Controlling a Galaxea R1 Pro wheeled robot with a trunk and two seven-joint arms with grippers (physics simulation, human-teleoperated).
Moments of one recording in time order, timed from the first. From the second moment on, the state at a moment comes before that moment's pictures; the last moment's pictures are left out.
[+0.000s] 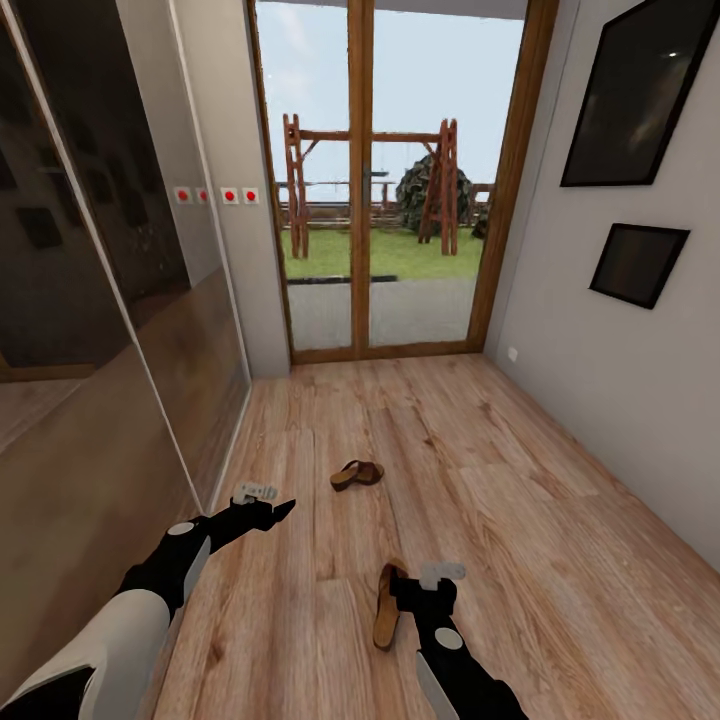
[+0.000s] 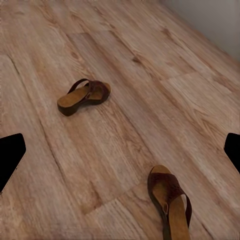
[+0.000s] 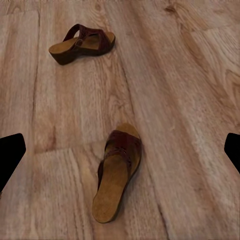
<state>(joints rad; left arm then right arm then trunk) -0.76 0.02 0.33 -0.47 -0.28 0.00 -0.64 -0.42 0.17 0.24 -0.62 -0.16 -0.10 -0.28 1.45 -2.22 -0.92</state>
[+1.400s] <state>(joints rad) -0.76 0.02 0.34 -0.47 -0.28 0.00 -0.64 -0.42 0.17 0.24 -0.62 -0.16 -0.10 -0.28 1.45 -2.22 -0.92</state>
